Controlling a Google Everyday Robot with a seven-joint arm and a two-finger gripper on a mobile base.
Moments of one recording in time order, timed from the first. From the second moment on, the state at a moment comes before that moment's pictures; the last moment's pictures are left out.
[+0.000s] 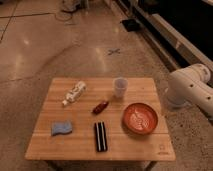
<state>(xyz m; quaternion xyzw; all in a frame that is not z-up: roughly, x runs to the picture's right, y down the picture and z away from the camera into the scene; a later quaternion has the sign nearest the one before) 0.284 0.105 0.685 -0.28 0.02 0.02 0.96</state>
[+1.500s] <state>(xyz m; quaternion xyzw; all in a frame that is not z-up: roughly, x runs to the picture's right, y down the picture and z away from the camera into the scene) 0.285 0.106 0.684 -0.28 0.02 0.02 0.96</state>
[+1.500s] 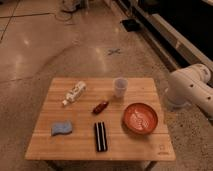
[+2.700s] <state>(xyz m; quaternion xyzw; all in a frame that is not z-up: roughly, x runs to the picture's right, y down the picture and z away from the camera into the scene) 0.209 0.111 0.689 -0.29 -0.05 -0.02 0.96</state>
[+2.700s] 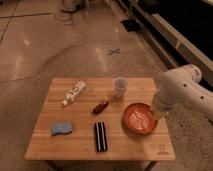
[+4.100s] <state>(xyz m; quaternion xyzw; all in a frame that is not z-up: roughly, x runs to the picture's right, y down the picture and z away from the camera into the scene) -0.009 0.152 0.768 -0.31 -0.09 -0.20 0.92</state>
